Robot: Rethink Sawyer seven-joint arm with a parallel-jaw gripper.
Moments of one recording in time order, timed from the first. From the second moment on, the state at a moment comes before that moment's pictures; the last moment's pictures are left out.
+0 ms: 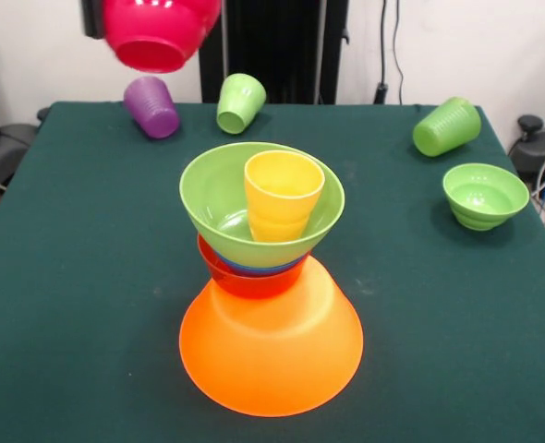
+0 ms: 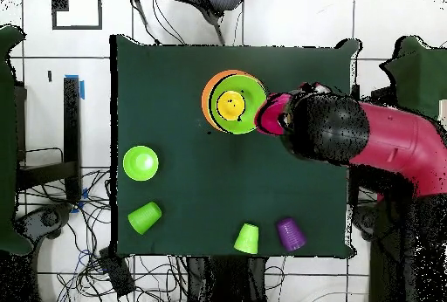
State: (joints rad) arm -0.67 -0.97 0.38 1.59 -0.25 0.81 0.71
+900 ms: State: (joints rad) arm -0.55 -0.94 0.33 1.57 -0.27 0.93 0.71
